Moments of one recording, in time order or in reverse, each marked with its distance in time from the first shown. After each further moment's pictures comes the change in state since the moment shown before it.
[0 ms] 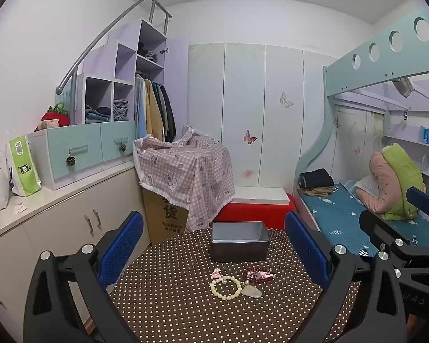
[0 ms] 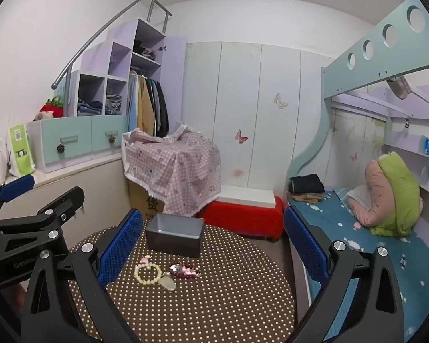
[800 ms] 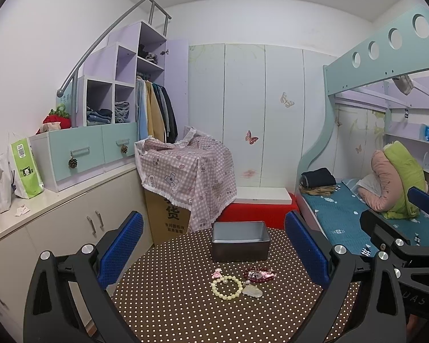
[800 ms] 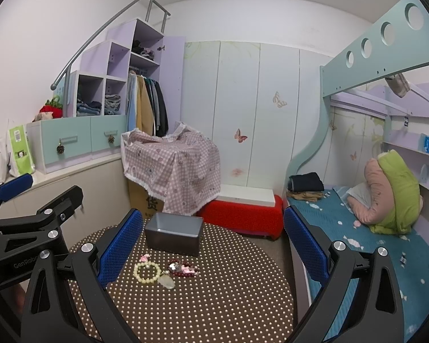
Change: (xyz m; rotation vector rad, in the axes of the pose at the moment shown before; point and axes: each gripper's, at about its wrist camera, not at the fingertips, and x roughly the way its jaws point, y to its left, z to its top) left arm -0.004 -0.001 0.001 0.013 0.003 0.010; right arm -0.001 -0.006 -0.004 0.002 -0.001 -0.001
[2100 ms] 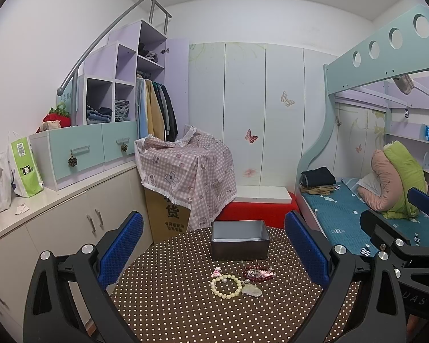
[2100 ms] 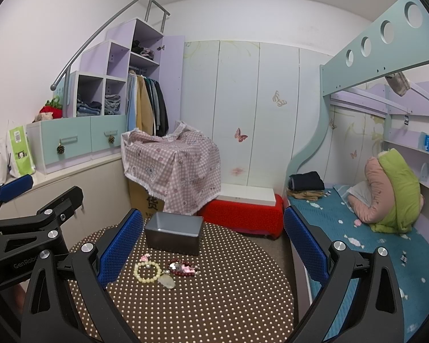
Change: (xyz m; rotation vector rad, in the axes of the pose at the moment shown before) left arm 0.001 -0.001 -0.002 -0.001 0.003 0.000; right arm 0.001 -0.002 -0.001 0.006 0.003 0.002
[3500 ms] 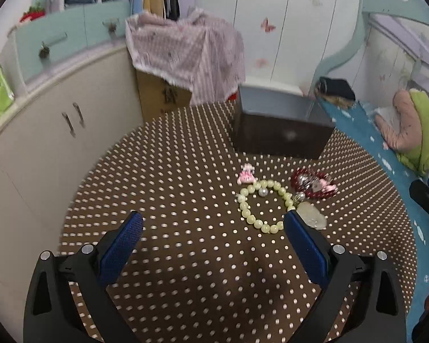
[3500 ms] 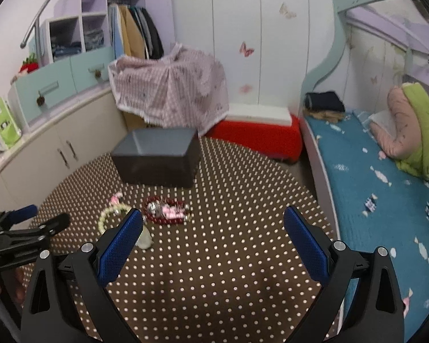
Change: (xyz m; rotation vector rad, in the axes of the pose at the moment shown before) left arm 0.187 0.047 -0.131 -0.072 0.593 -0.023; right arm 0.171 -0.018 -0.108 0.084 0.434 0.067
